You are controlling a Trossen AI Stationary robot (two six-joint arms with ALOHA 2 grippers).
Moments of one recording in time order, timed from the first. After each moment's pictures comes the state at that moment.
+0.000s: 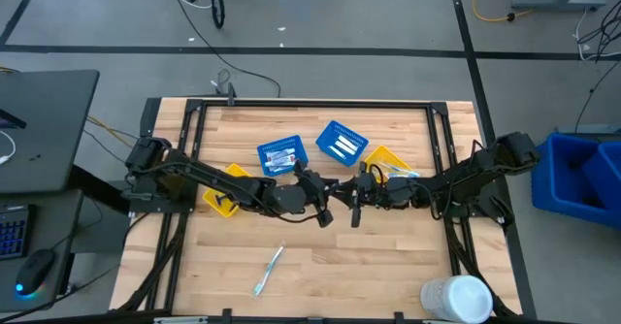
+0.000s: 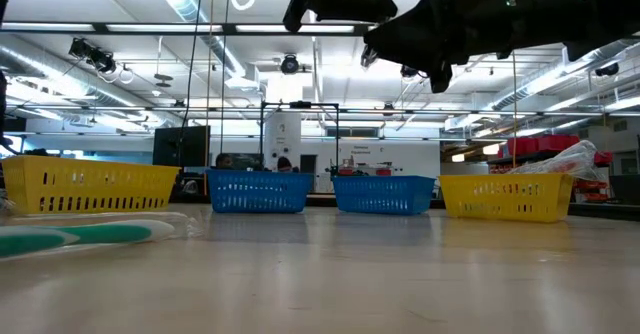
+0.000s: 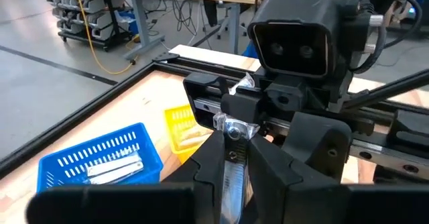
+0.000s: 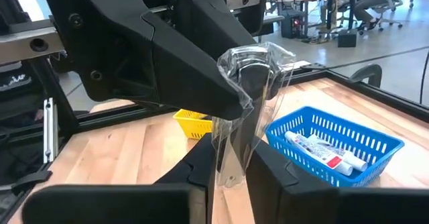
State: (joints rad) left arm -0.25 1.74 1.22 0.20 -0.69 -0.24; right arm 0.25 1.49 0.51 0.89 0.38 0.20
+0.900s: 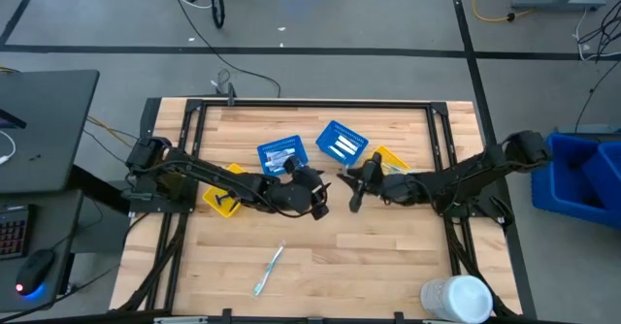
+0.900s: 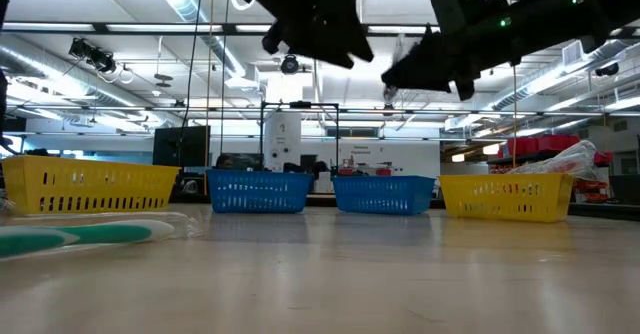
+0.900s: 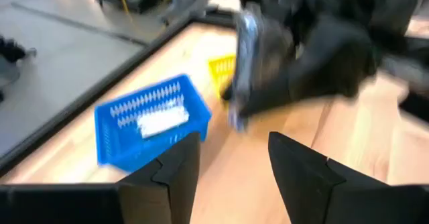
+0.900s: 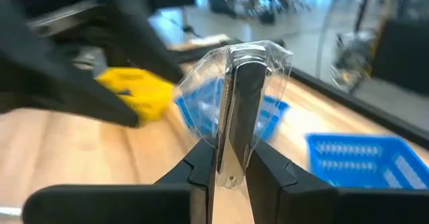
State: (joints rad) left arm -0.23 1.74 1.22 -0.05 -0.75 -0.33; right arm 0.22 1.39 0.51 0.62 0.63 0.21
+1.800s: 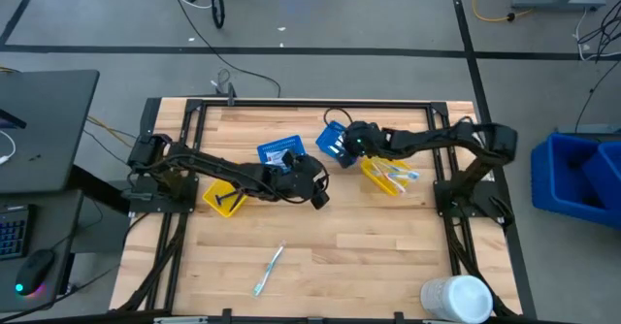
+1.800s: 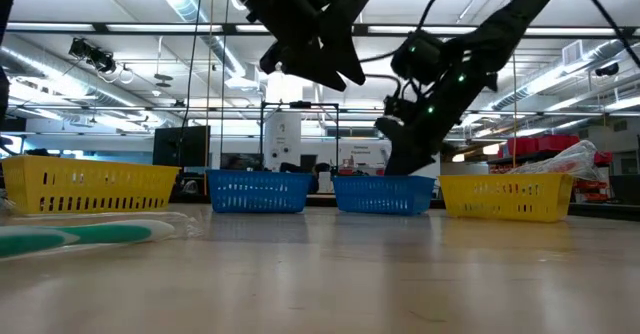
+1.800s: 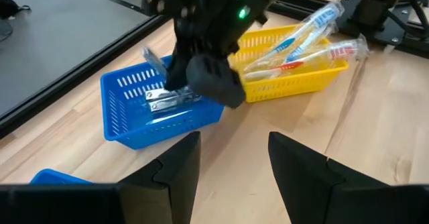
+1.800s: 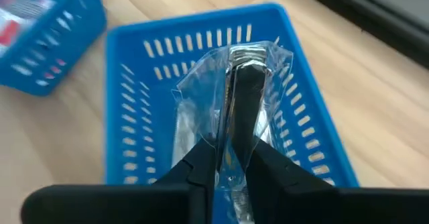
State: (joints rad) left arm -0.15 1.74 1.22 -0.14 -0.66 -0.44; right arm -0.34 1.62 0.79 -0.01 0.26 0.33
